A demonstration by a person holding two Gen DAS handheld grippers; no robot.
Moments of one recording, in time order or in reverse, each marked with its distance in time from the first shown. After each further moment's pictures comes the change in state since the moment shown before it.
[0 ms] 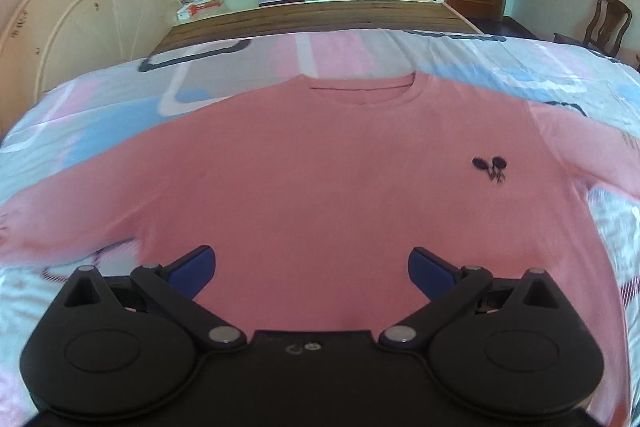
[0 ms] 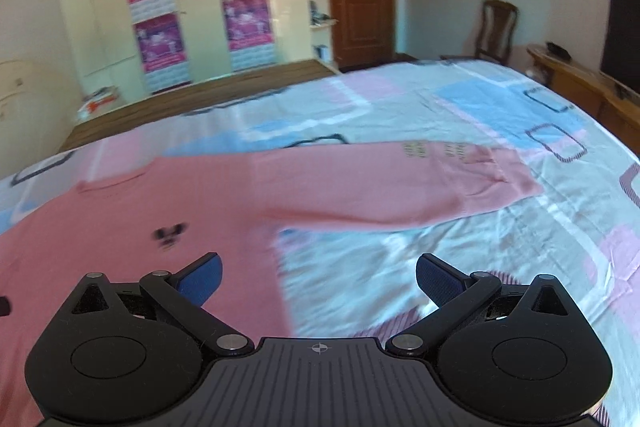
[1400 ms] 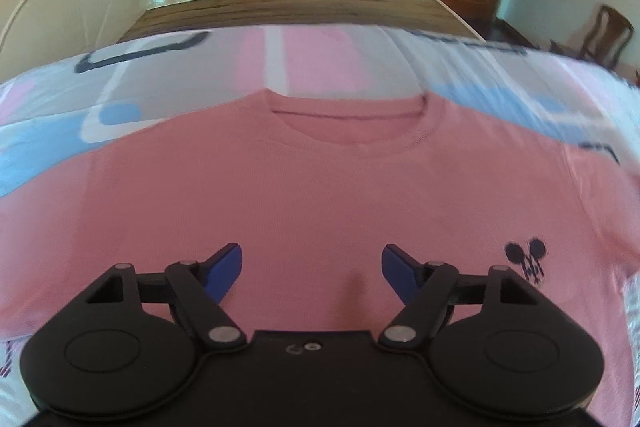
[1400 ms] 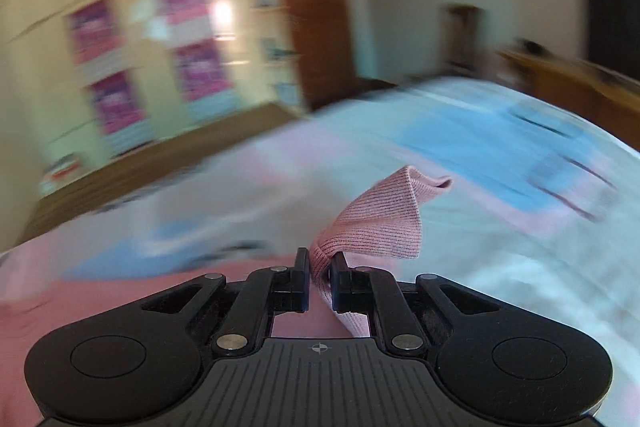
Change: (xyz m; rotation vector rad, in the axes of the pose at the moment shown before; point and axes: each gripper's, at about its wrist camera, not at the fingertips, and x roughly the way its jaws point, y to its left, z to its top) left arm 0.111 0.001 0.069 -0.050 0.040 -0.058; right arm 0.117 -0.057 0.096 0.092 -0.118 0.039
